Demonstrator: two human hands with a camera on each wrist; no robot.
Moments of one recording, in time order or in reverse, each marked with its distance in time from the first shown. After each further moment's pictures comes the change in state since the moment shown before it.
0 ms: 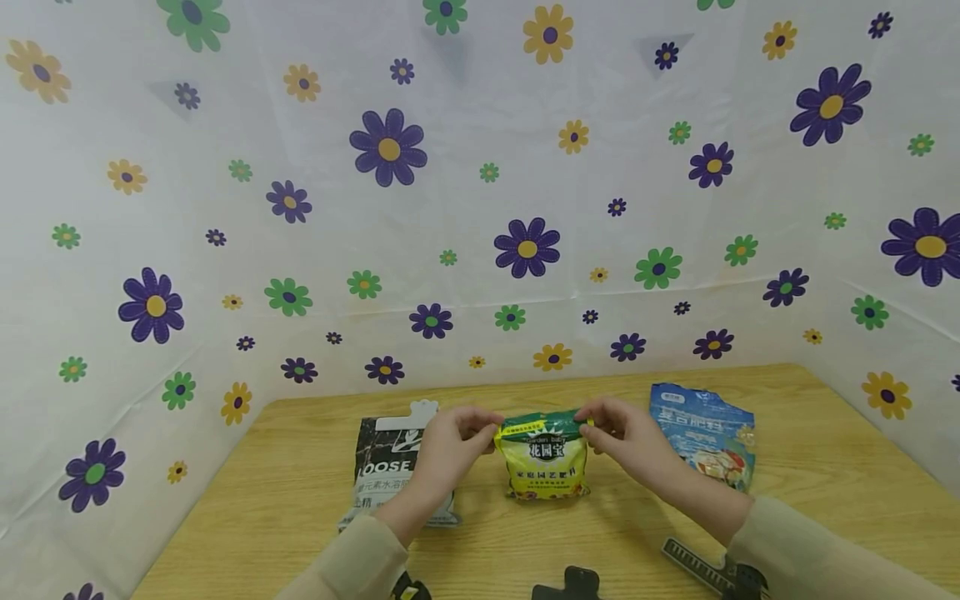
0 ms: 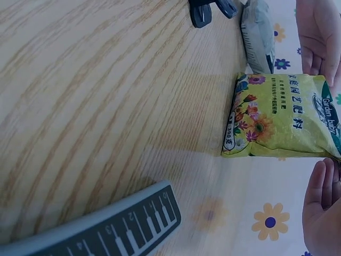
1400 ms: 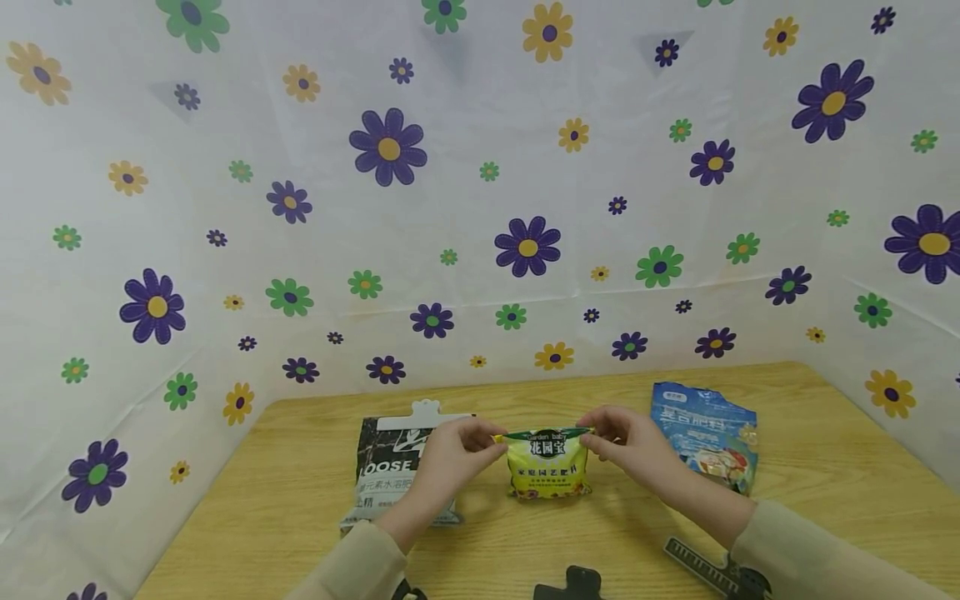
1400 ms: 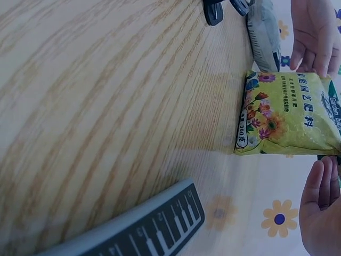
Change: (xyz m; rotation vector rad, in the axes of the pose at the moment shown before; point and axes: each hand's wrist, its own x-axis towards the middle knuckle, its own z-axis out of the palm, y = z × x) left_hand -0.004 -0.014 0.001 0.124 -0.048 0.015; right_hand -0.002 0.011 0.002 0.001 -0.010 0.066
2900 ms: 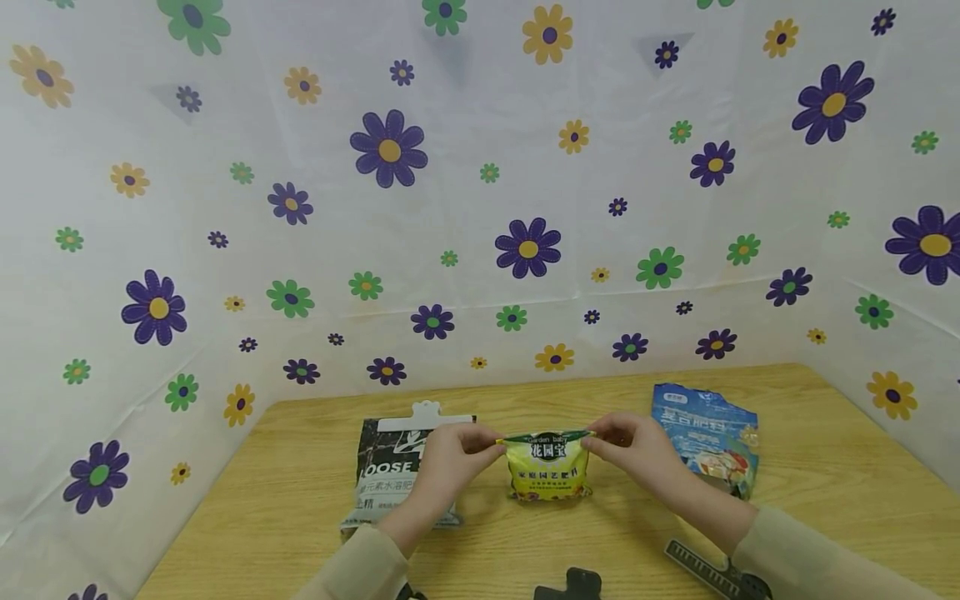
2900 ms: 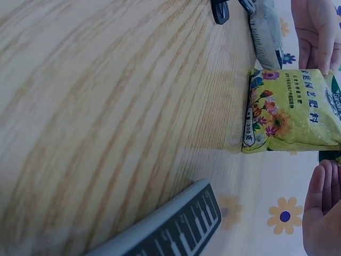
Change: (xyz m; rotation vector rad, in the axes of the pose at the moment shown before) left_hand -0.001 -0.002 0.001 0.006 0.027 0.017; right_hand -0.001 0.005 0.001 -0.038 0.060 0.037
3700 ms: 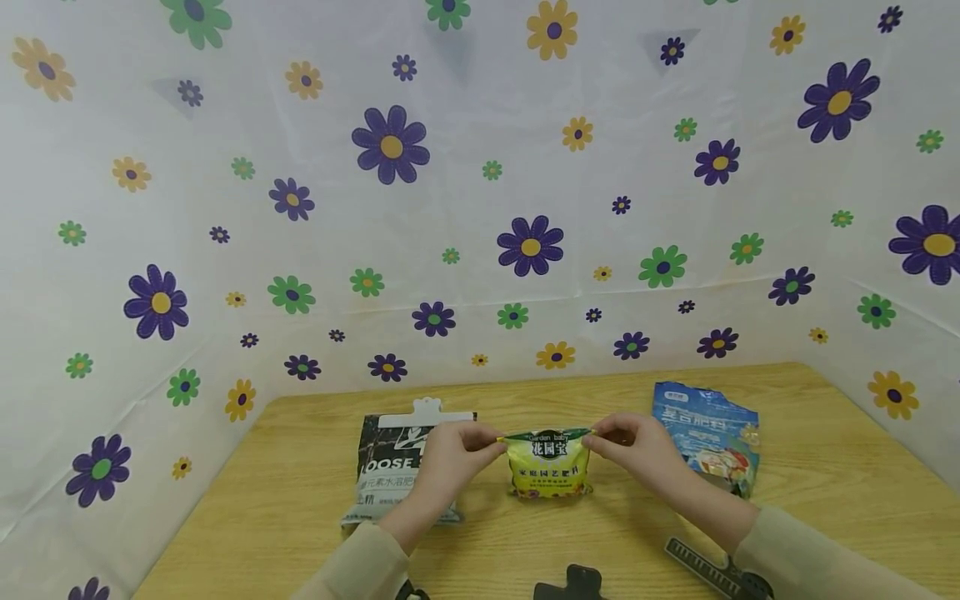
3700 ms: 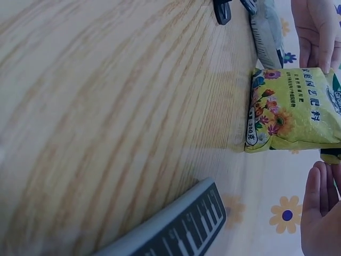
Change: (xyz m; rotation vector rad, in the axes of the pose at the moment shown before) left_hand -0.002 0.000 0.001 -0.003 0.005 -0.014; right_hand -0.003 -0.003 0.000 -0.034 0.003 0.042
